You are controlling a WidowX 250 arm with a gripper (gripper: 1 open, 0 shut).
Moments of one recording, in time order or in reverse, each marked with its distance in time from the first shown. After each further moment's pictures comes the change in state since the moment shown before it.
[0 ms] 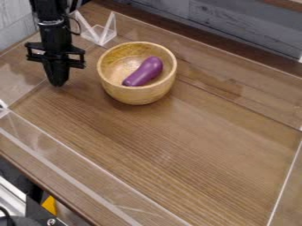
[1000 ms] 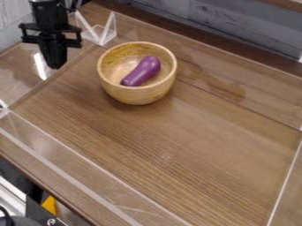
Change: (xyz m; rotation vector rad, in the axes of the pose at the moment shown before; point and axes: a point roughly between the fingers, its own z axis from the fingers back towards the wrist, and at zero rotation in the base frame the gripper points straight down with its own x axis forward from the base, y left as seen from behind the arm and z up) arm -0.001 -0.019 0.033 -0.048 -0.012 -0.048
